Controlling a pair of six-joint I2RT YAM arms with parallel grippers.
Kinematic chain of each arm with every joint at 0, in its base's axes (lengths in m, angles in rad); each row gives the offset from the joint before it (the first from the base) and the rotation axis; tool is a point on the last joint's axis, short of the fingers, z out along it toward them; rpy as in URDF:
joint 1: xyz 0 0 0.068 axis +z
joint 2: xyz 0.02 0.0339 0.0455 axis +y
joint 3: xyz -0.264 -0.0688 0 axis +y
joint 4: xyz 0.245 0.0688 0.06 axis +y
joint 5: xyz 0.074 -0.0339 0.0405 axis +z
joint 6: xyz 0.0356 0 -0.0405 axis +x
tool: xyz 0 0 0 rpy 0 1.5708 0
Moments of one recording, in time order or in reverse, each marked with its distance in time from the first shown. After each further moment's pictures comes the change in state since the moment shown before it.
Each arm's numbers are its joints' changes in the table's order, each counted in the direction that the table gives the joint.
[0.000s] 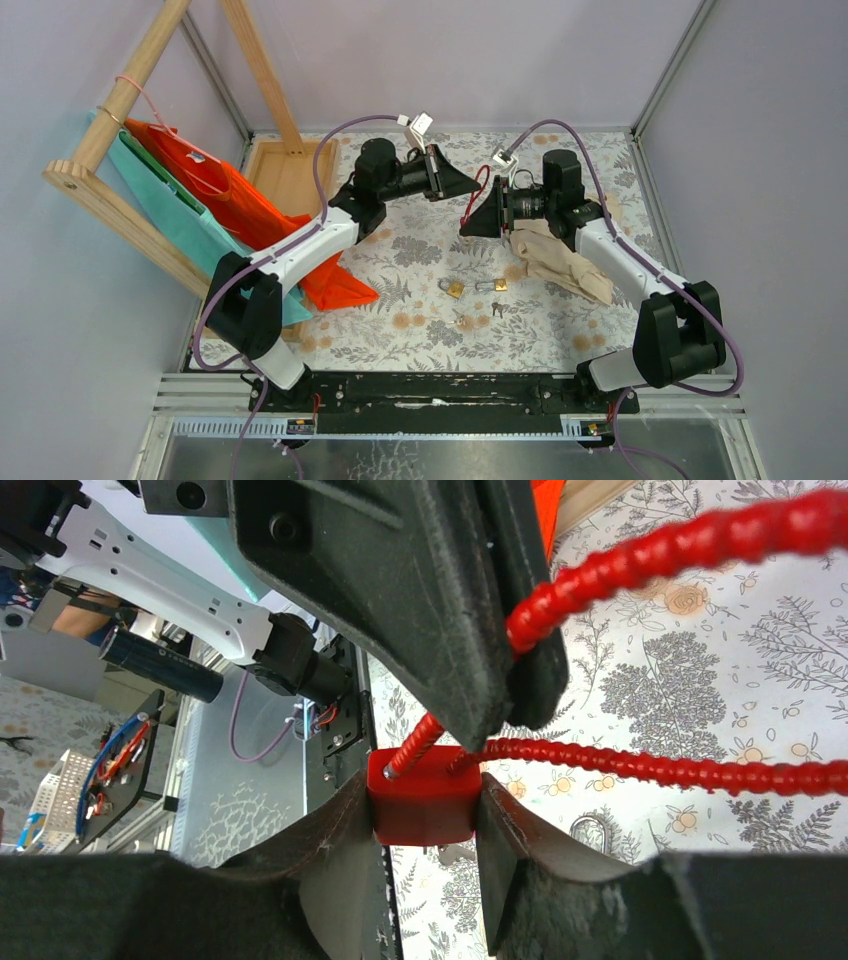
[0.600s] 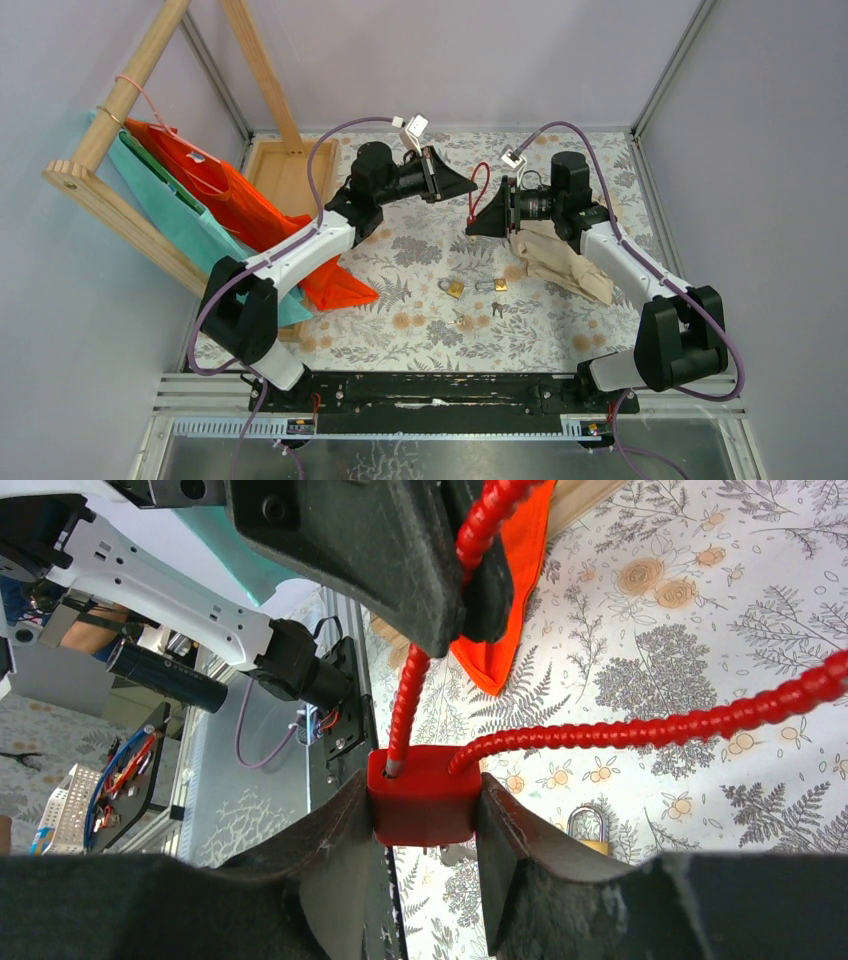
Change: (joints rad) left arm 0.000 -0.034 0.042 -0.019 0.035 0.021; right arm -0.040 -0.021 0.037 -0.041 0.023 0.041
